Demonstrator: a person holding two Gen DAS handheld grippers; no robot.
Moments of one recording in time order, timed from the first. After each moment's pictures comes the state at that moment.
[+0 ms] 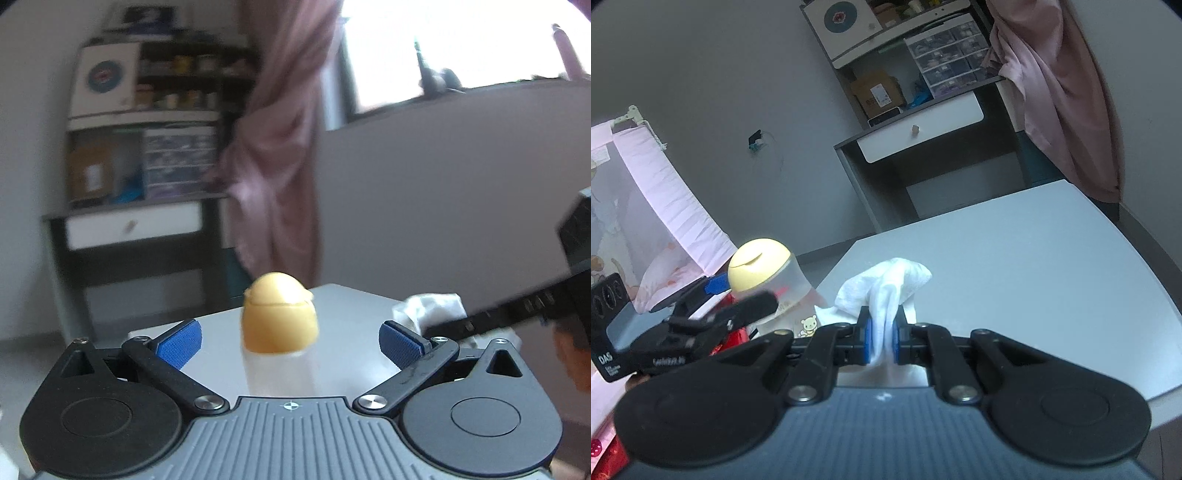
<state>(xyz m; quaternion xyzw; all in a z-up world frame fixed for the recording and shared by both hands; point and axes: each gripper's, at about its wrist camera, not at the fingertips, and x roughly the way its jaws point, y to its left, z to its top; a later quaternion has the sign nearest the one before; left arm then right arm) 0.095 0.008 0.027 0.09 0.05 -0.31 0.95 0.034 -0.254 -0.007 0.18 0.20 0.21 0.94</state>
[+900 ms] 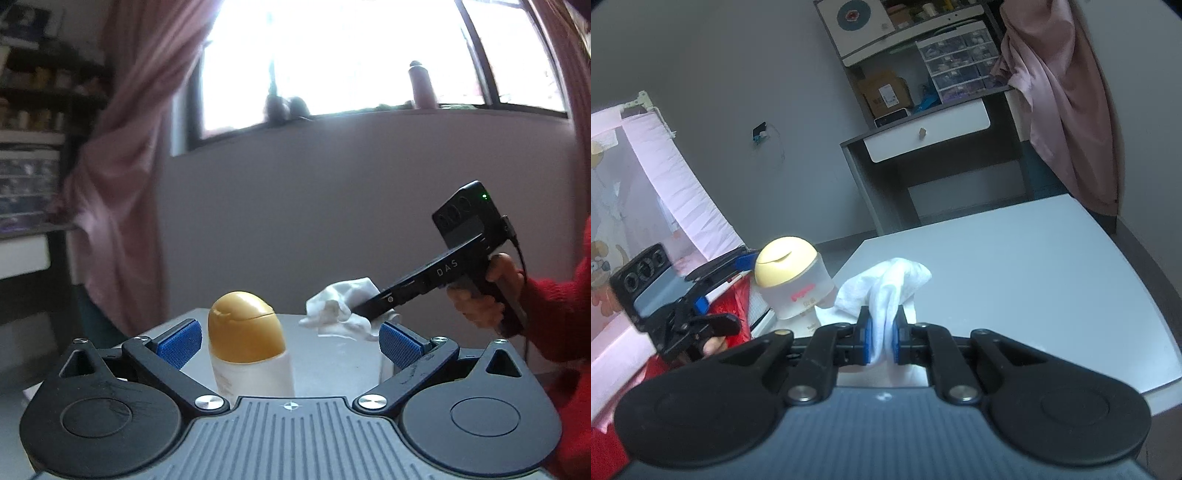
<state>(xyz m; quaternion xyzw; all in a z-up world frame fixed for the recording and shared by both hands) 0.165 0.052 -0.015 0.07 0.02 -0.58 0.81 0.017 -0.237 0.012 0.15 0.20 0.20 0.95</state>
